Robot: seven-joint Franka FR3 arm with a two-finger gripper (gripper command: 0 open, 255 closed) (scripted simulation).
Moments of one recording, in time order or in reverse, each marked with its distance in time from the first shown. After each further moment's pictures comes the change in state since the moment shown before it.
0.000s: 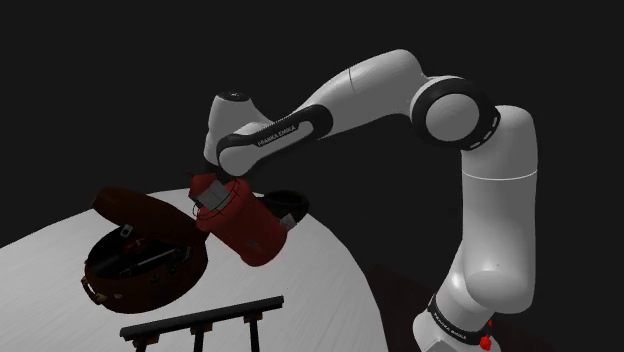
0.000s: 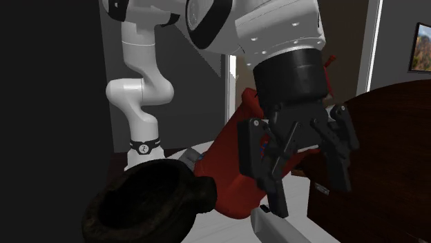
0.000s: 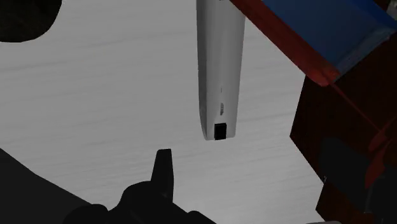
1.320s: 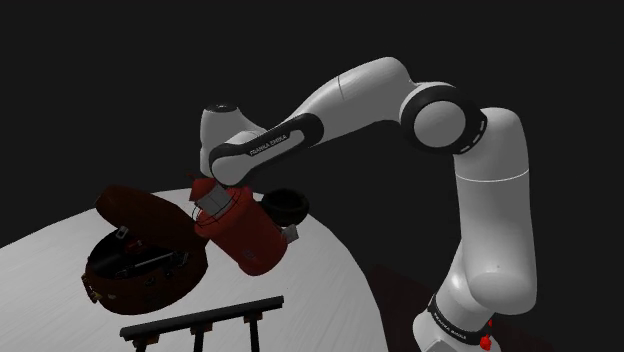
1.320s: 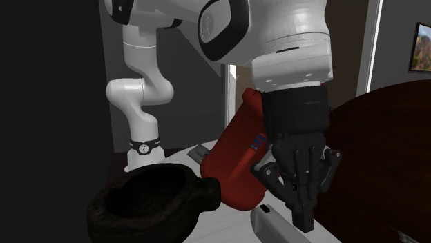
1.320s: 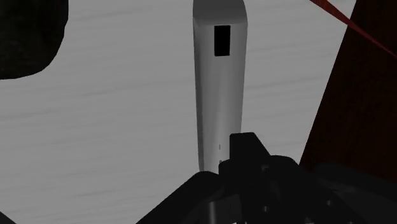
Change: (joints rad) arm 0.047 0.058 -0.023 0.041 -0.006 -0.110 0.016
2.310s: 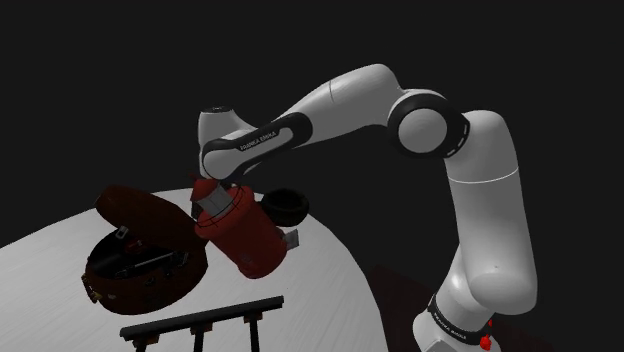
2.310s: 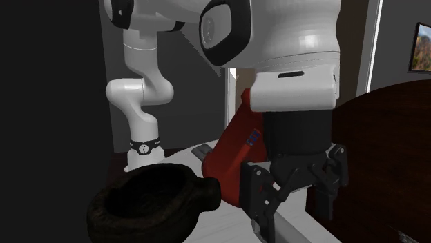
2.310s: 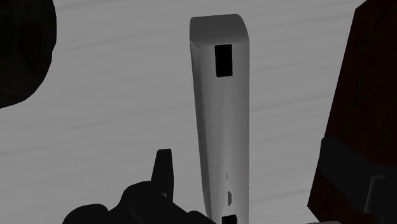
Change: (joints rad) arm 0.007 0.071 -0.020 0.094 0.091 -0.126 -0.037
